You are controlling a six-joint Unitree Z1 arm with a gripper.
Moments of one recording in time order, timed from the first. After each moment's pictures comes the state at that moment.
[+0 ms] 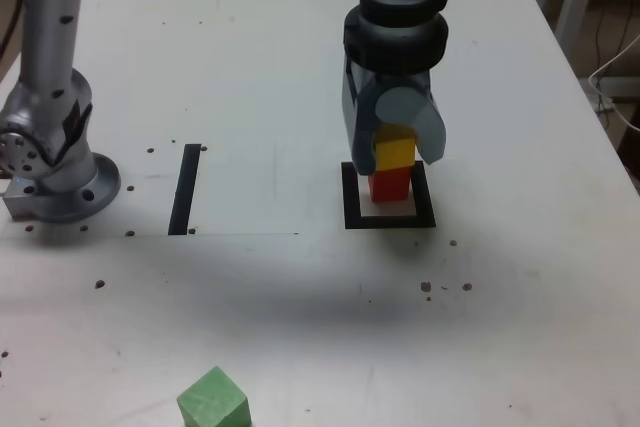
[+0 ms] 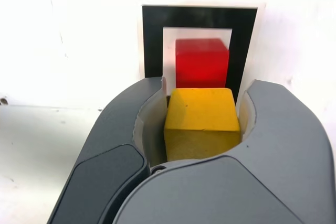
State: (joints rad) arm -0.10 1.97 -1.53 1.17 0.06 -0.20
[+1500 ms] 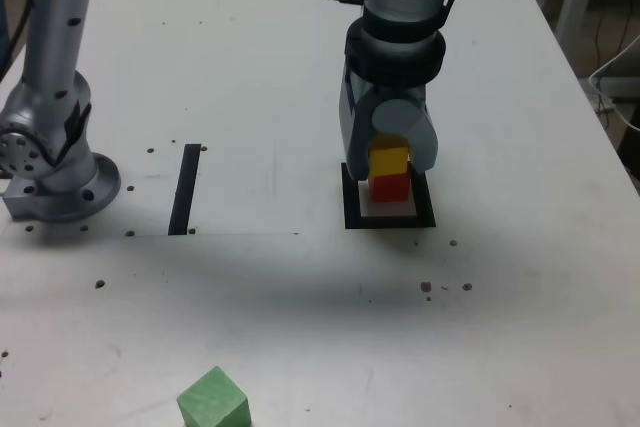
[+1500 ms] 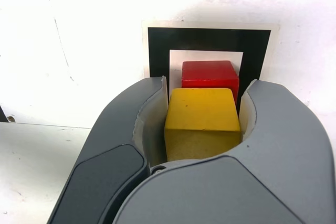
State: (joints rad) arm -0.08 2.01 -1.51 1.16 0.07 -0.16
